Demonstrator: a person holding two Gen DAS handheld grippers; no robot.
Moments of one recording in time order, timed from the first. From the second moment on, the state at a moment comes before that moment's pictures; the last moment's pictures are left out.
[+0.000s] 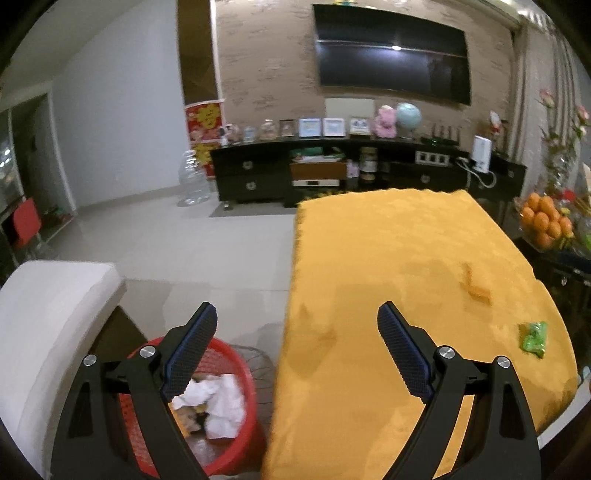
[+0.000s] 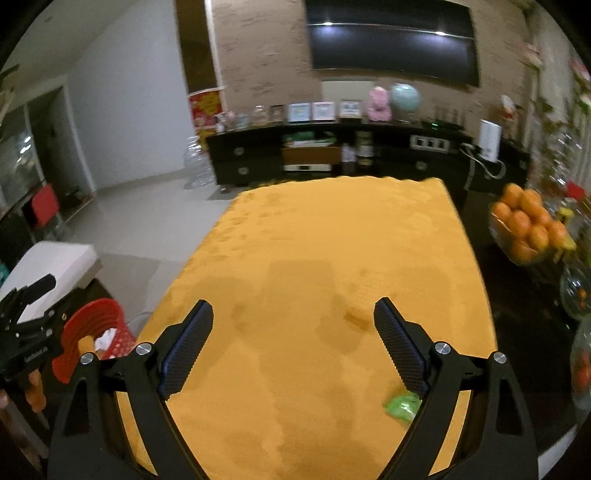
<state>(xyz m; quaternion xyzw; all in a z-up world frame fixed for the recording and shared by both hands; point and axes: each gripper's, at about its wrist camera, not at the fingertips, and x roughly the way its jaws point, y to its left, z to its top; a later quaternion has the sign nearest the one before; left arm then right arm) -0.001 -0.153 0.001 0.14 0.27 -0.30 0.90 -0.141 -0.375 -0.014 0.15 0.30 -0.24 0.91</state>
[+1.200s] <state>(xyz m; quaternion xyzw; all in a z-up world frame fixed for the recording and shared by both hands) -0.152 -0.397 -0.095 0.26 0.36 -0.57 0.69 -0.293 -0.476 -0.017 0.31 0.22 -0.38 0.84</state>
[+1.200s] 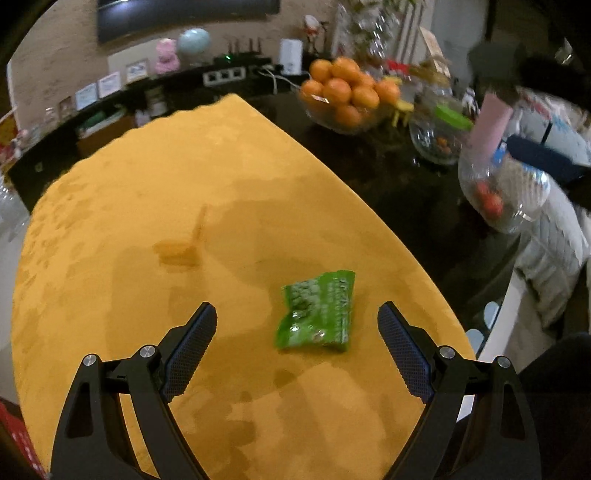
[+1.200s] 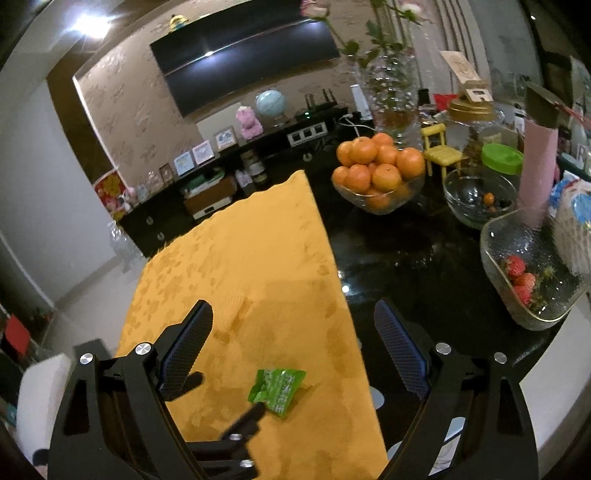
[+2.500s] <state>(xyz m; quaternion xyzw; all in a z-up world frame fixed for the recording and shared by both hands) -0.033 -0.229 -0.024 0.19 0.34 -0.40 0.83 -0.216 -0.441 -0.035 0.26 0.28 -0.33 0.86</state>
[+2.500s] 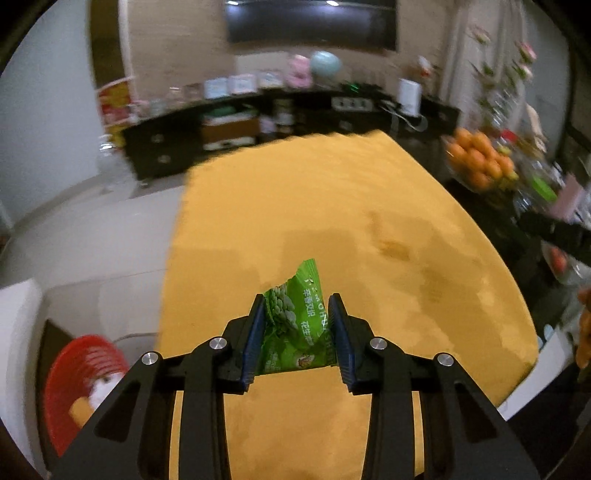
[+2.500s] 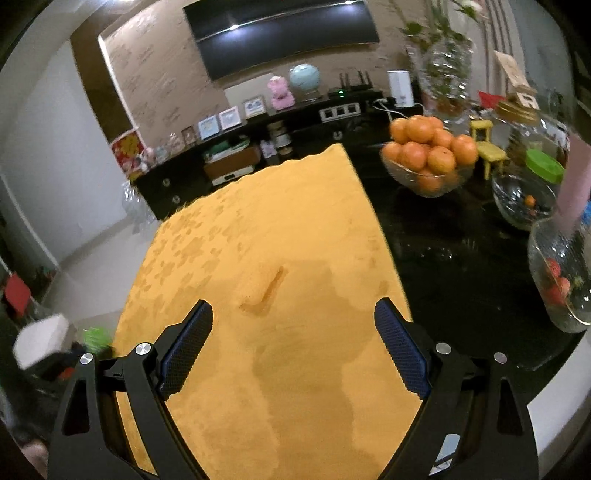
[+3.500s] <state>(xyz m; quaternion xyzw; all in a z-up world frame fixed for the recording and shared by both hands) 0.061 -0.101 -0.016 0.07 0.36 -0.27 0.89 -0.033 -0.396 -0.029 0.16 0.36 -0.21 0.89</state>
